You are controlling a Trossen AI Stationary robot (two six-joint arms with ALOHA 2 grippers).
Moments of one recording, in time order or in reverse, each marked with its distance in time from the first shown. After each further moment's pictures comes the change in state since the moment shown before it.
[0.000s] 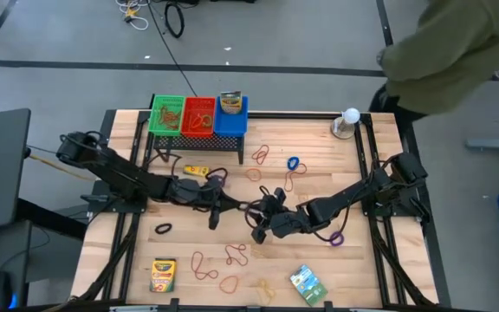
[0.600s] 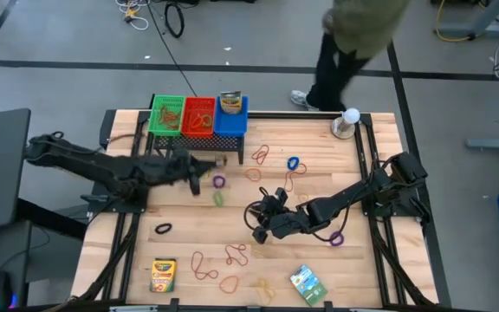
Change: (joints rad) left arm 0.093 -0.551 0.024 -0.494 -0.328 -0.040; right arm 0.001 0.000 0.000 -0.056 0.000 0.002
